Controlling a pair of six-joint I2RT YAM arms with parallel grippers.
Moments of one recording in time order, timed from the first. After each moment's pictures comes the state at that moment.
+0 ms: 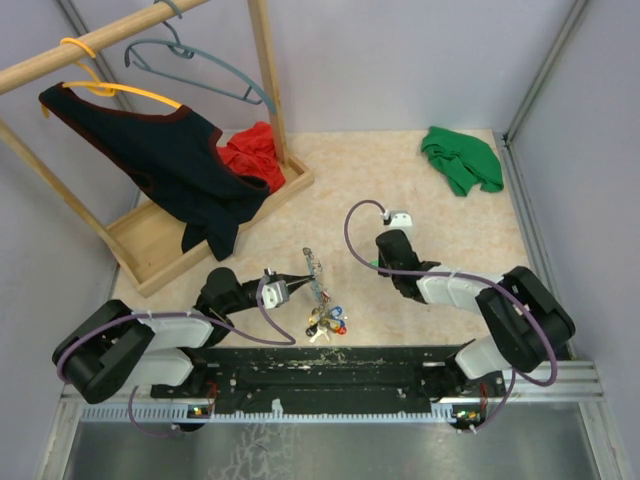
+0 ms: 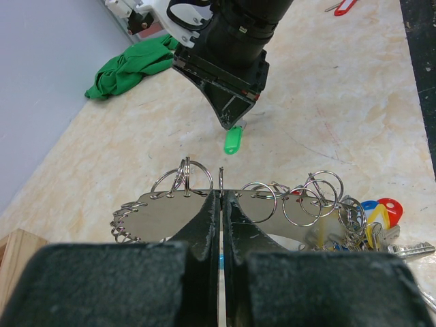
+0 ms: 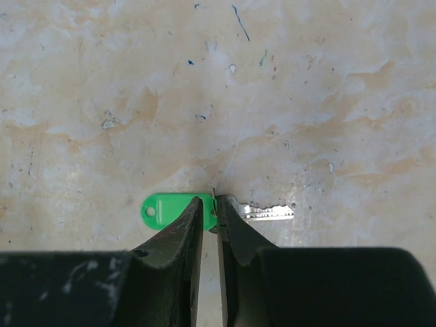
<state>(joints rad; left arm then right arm) -0.70 1.27 0.16 1.14 0.60 0.43 0.61 1.42 0.55 0.15 0.39 0.38</state>
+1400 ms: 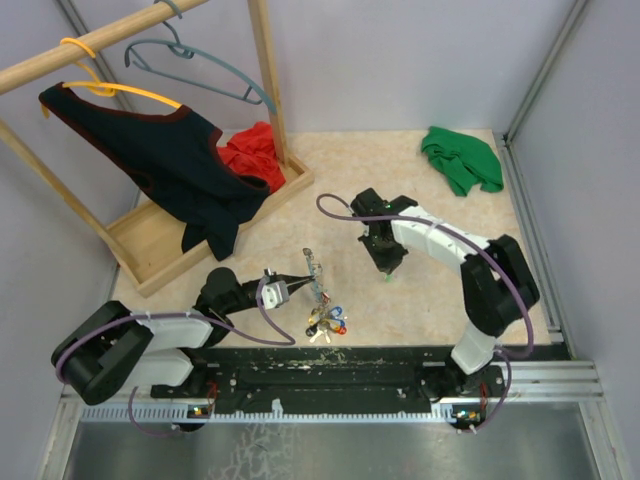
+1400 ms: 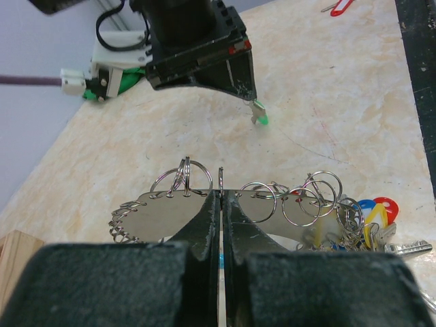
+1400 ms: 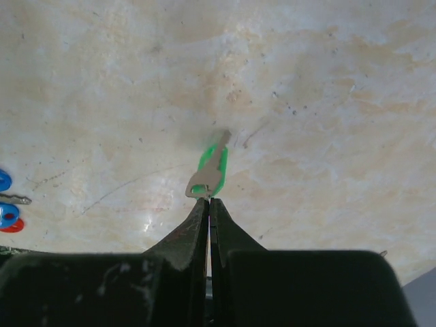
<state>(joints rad) -0.70 1.26 0.16 1.13 0.60 0.43 0.61 1.64 1.20 -0.93 0.16 0.12</state>
